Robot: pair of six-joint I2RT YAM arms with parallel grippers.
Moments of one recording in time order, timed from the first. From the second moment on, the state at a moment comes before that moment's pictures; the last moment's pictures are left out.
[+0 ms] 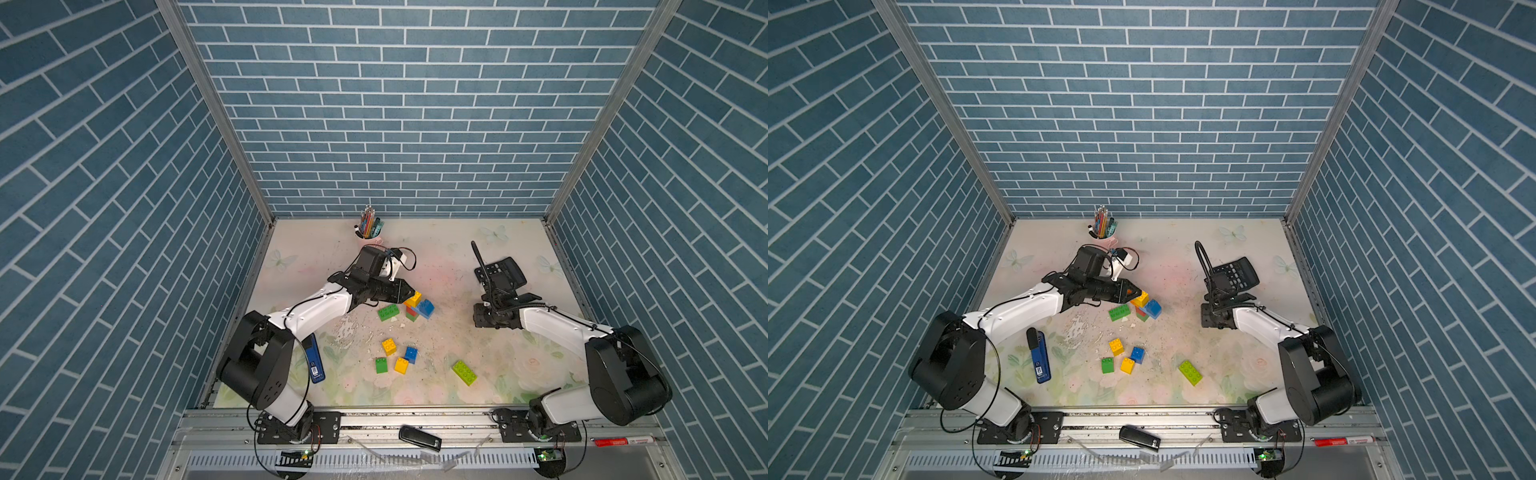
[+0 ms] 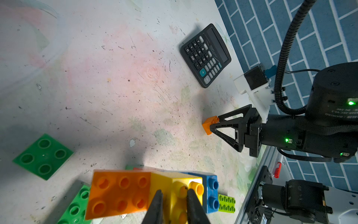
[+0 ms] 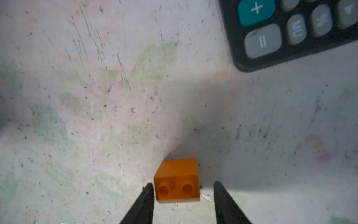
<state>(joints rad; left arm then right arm) -0.55 1.57 1.04 -0.25 0.50 -0.38 0.43 1.44 0.74 -0.45 0.05 0.33</state>
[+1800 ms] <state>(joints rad) -0.55 1.59 1.06 -0.25 0.51 -0.38 0.43 1.38 0.57 -0.17 0.08 0.31</state>
